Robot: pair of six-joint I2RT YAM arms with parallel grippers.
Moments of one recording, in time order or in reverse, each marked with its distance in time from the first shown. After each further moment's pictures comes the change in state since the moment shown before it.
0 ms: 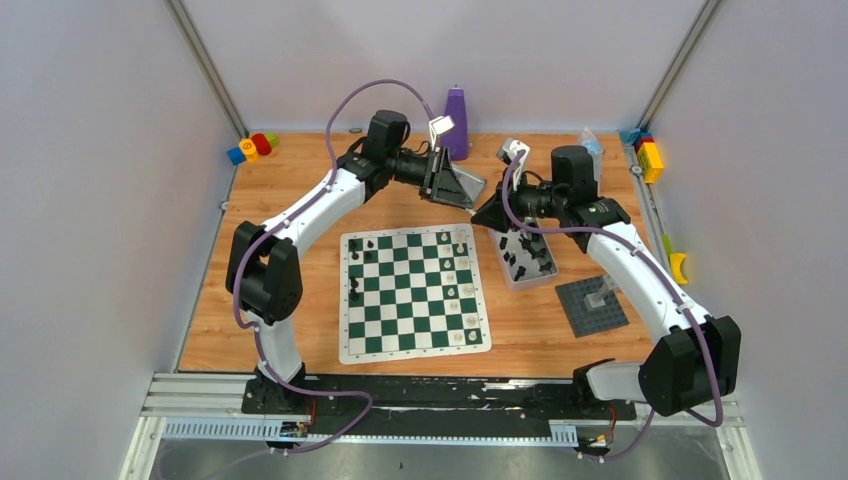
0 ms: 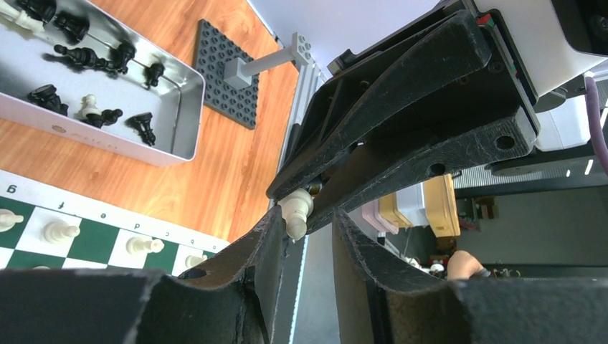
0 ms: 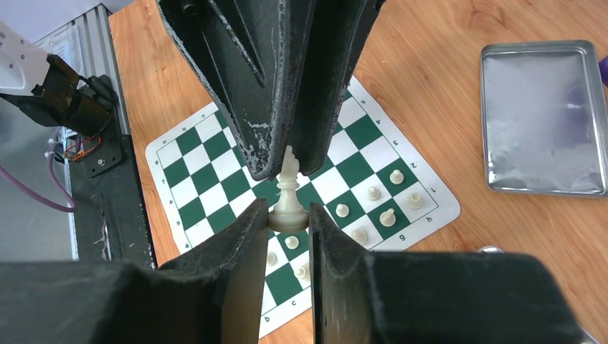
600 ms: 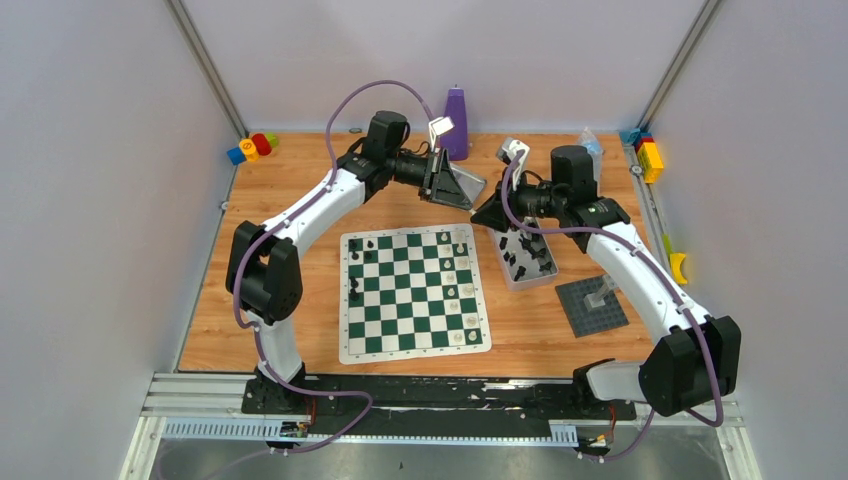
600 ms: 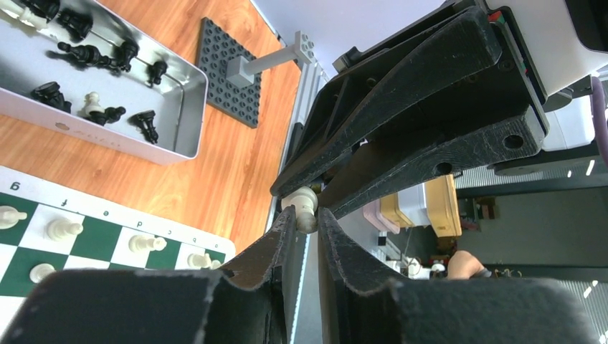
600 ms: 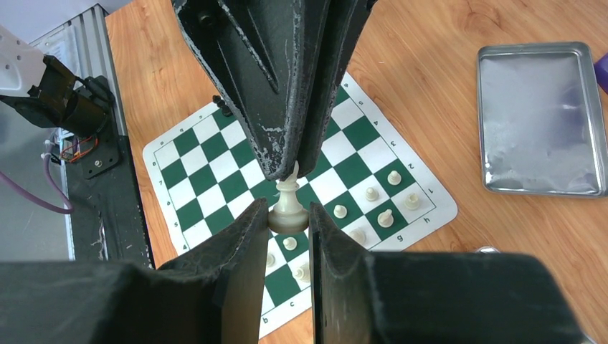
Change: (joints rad) left arm -0.002 0.000 -0.005 -0.006 0.000 0.008; right arm 0.000 0.000 0.001 0.004 0.014 0.000
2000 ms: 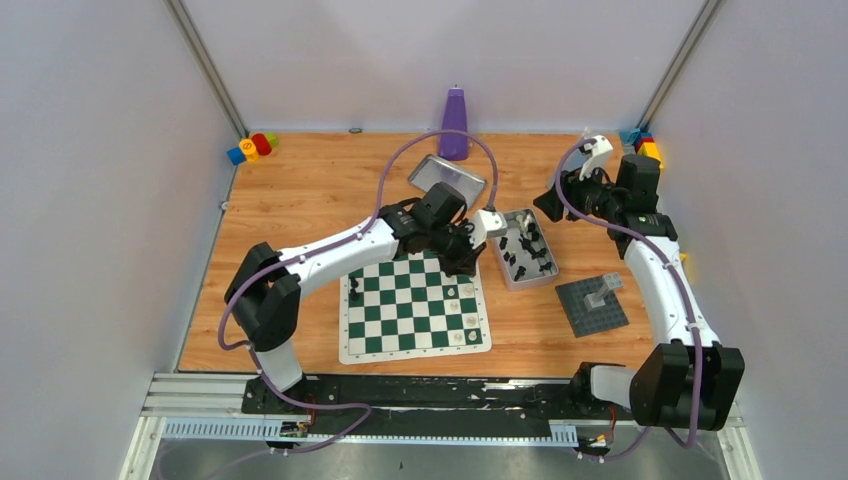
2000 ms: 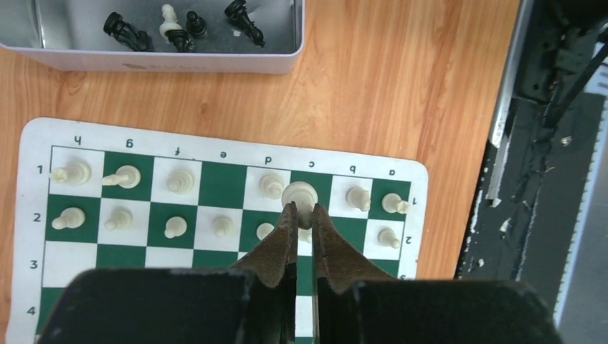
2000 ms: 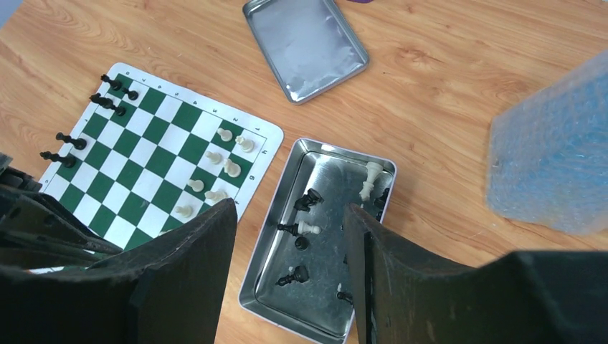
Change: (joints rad) left arm -0.349 -0.116 -0.223 -0.253 -0.628 0.832; right arm -0.366 -0.092 -0.108 0.019 0.182 0.060
